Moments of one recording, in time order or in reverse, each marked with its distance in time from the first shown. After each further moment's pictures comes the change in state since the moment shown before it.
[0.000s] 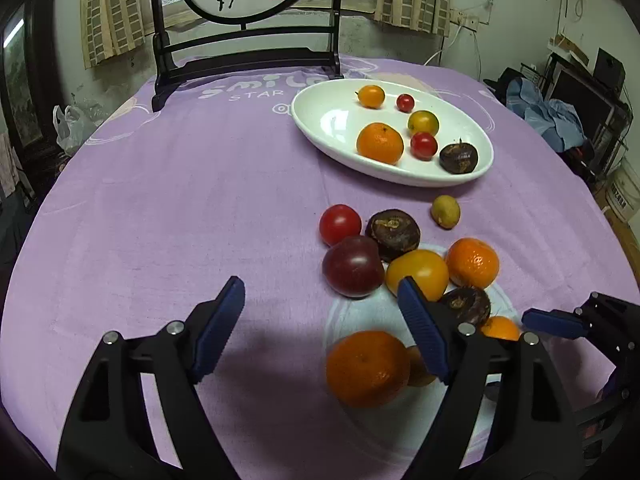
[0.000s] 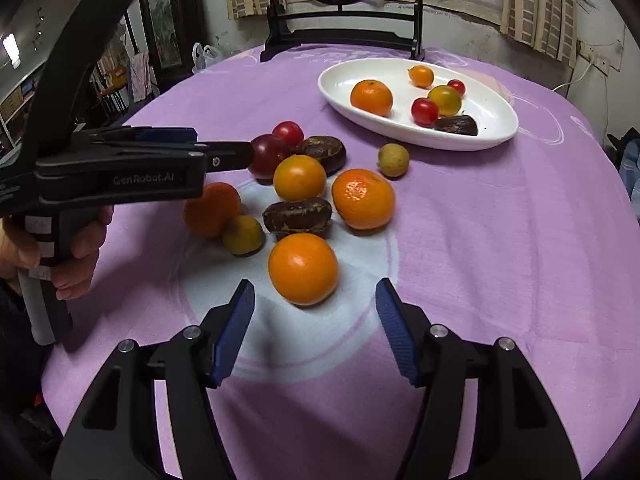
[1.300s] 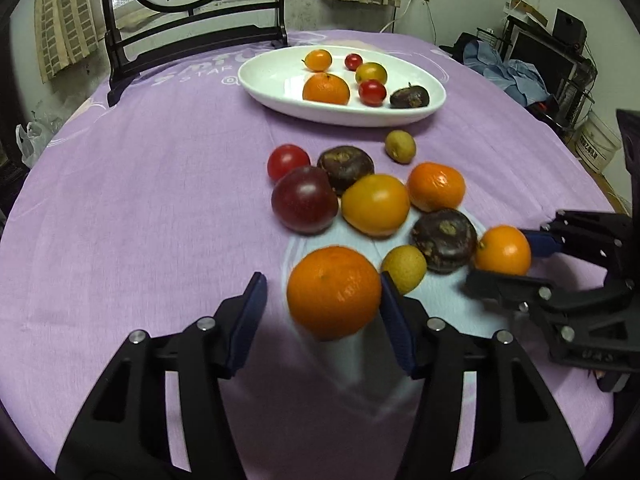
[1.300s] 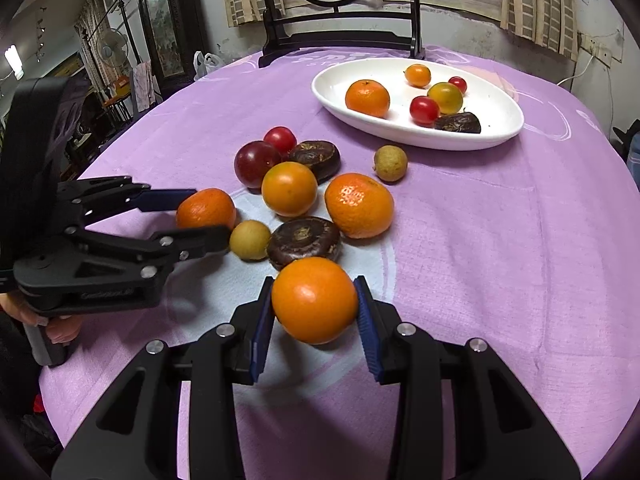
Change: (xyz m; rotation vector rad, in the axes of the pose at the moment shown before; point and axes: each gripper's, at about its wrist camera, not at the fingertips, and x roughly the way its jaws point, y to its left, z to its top) left arm 0.005 -0.012 -0.033 0.111 0.055 -0.120; right arm 0.005 -0.019 -0.001 0.038 -0.031 0.041
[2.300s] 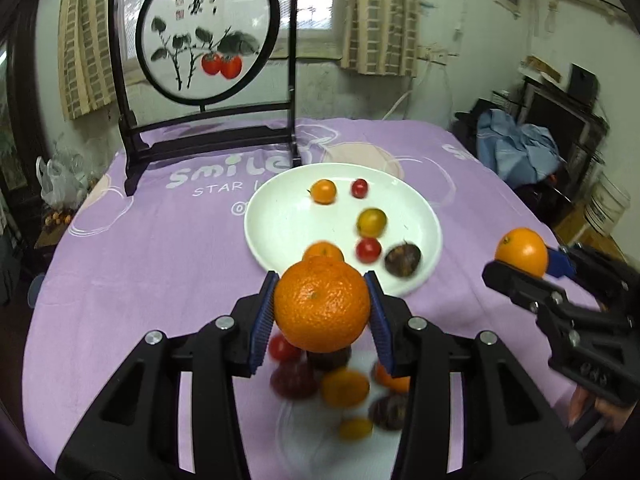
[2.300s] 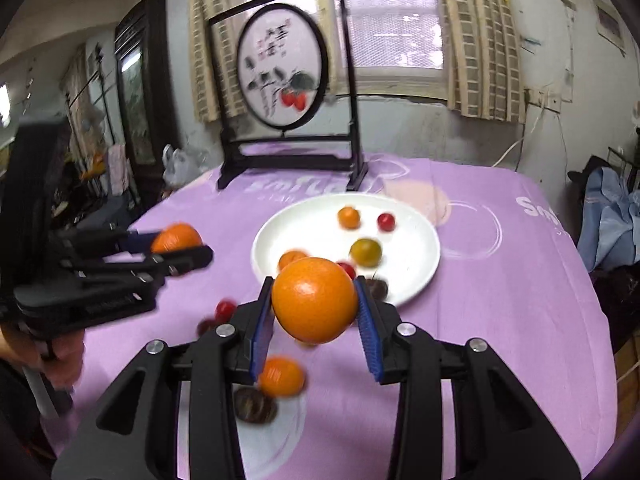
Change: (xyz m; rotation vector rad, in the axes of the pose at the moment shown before) left arm -0.038 -0.019 0.132 -0.075 -0.176 0.070; right arm -0.065 -0.050 0.098 0.071 -0.313 -0.109
